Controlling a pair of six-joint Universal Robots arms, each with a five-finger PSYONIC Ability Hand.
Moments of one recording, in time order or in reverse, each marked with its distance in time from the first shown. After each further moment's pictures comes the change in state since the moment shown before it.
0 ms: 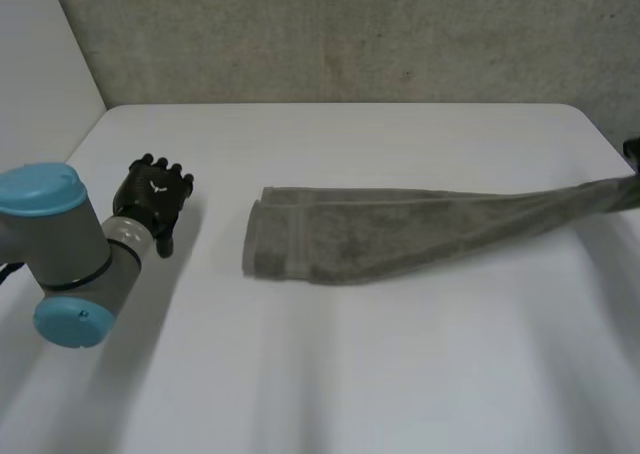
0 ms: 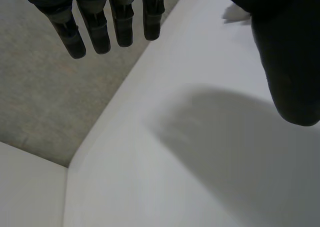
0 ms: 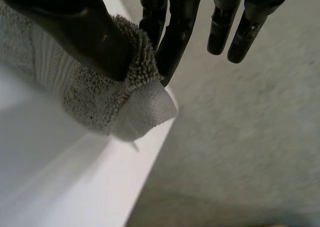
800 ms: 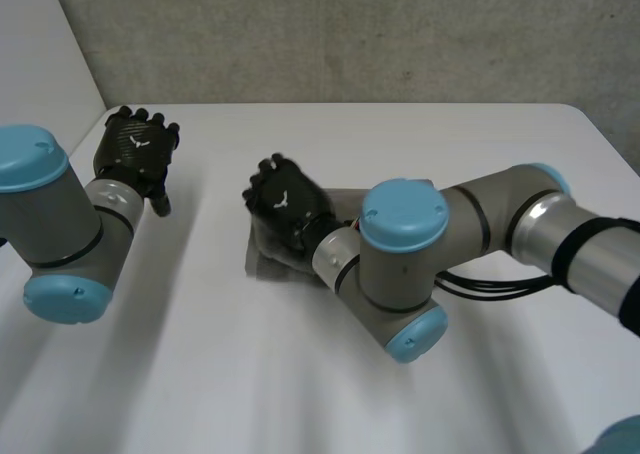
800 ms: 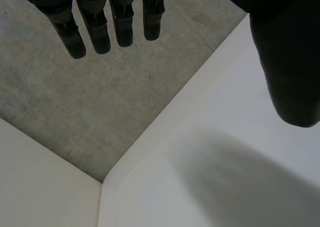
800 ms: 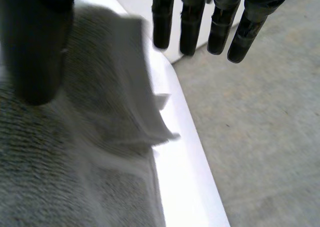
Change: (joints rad) left arm -0.032 0.099 0.044 0.007 -0.077 -0.137; right arm 0.953 0.427 -0.427 -0.070 0.116 0.095; left_hand 0.000 0.000 0.000 0.000 0.000; right_hand -0.854 -0.901 -0.001 0.000 -1.031
